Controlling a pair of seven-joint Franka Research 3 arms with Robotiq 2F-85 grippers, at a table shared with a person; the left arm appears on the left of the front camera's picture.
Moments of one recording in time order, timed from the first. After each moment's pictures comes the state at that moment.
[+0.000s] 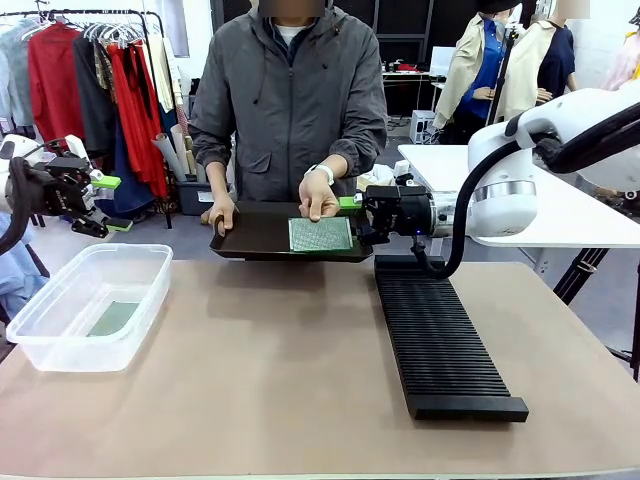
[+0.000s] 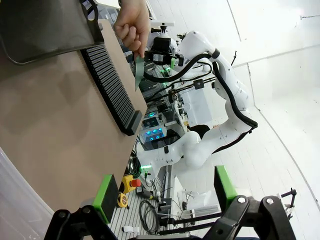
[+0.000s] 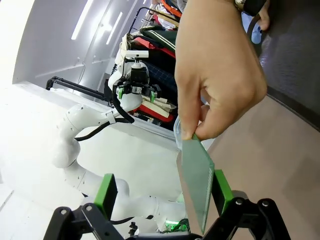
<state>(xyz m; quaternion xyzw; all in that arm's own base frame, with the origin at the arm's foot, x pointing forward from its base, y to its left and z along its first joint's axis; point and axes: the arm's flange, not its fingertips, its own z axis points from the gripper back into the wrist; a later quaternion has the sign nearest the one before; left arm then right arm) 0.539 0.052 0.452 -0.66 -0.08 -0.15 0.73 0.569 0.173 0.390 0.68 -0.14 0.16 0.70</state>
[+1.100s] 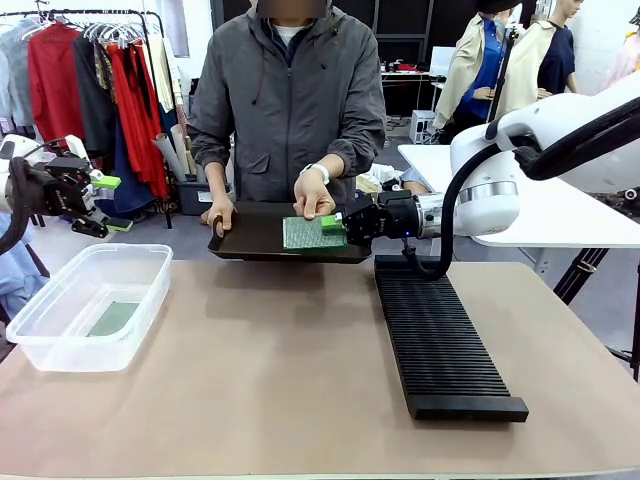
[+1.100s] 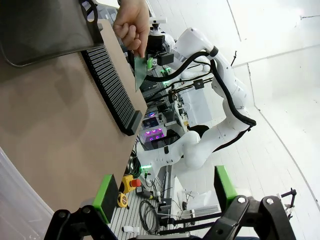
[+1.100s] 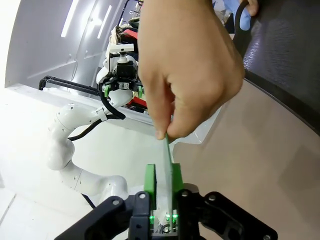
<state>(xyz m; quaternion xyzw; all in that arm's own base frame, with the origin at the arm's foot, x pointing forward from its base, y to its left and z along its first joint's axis) 0.539 0.052 0.452 -0.66 -0.08 -0.15 0.73 0.584 0.191 0.379 0.66 -0.10 0.15 0.72</state>
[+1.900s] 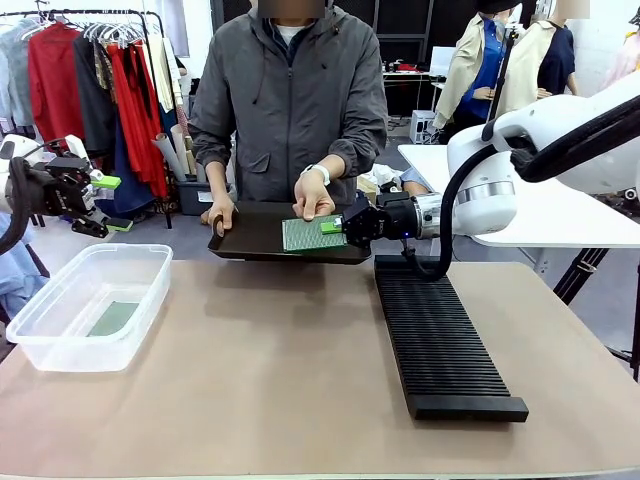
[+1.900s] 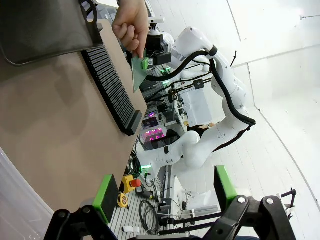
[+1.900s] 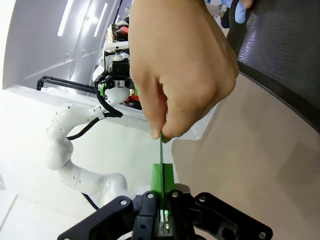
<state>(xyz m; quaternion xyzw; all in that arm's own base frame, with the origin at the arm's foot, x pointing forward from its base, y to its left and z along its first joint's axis) 0.539 0.052 0.452 -0.66 -0.08 -0.15 0.73 0.587 0.191 0.377 0.66 -0.09 0.15 0.73</state>
